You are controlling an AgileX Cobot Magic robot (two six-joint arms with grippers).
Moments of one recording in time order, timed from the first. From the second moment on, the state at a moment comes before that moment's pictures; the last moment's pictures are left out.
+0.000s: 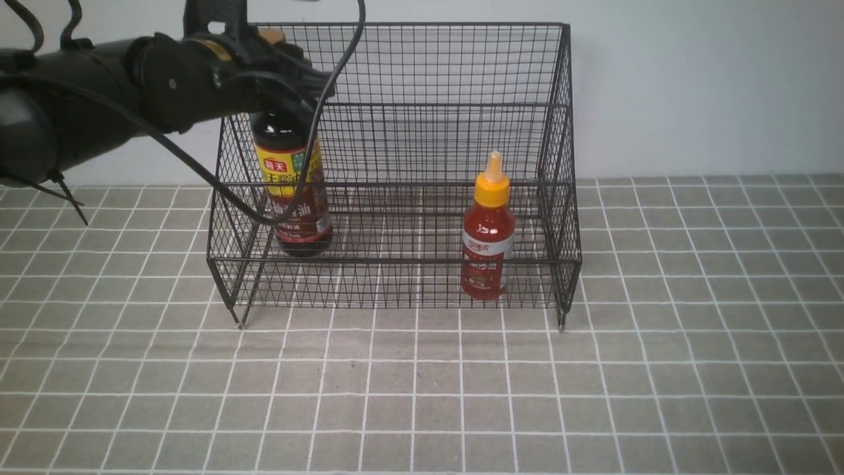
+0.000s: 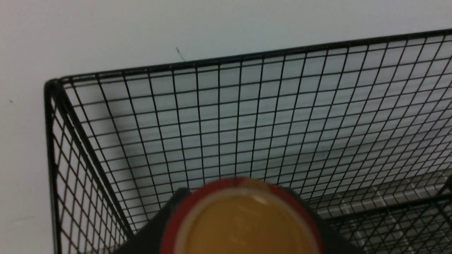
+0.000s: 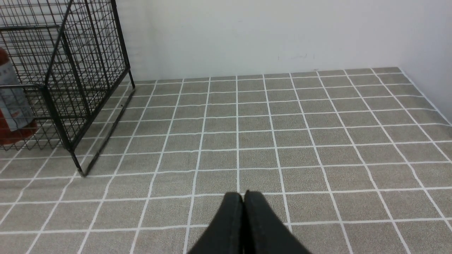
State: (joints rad) right arm -0.01 -0.01 0.02 -0.04 0.37 0.12; left arm -0.23 1.76 -1.39 -0.22 0.07 0.20
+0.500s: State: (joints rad) right arm -0.01 -0.01 0.02 -0.04 0.37 0.12; left arm -0.23 1.44 -1.41 -0.22 0.51 0.20
